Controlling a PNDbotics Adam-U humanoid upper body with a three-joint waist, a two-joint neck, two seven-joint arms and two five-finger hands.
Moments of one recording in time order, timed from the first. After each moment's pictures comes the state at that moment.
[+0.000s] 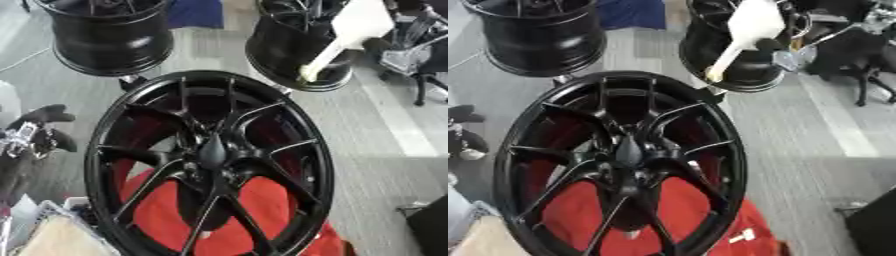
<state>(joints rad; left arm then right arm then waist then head) -0.12 0.18 0.12 -1.80 0.01 0.06 -0.33 -0.36 -0.95 -0.01 -1.89 -0.05 0.02 0.30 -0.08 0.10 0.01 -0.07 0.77</state>
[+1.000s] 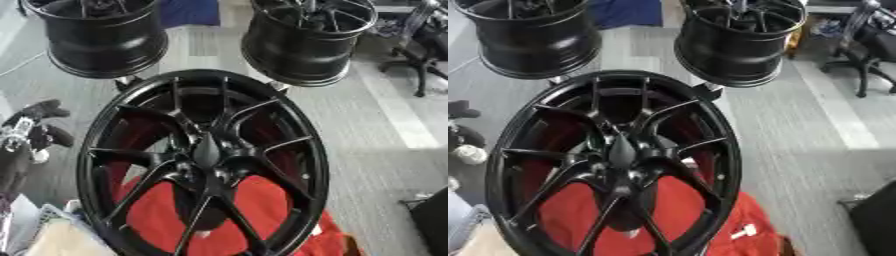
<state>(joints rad) -0.11 0.18 0.15 -1.80 0.01 0.06 -0.30 0.11 -0.44 -0.47 -1.67 0.44 0.31 -0.39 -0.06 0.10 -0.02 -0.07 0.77</state>
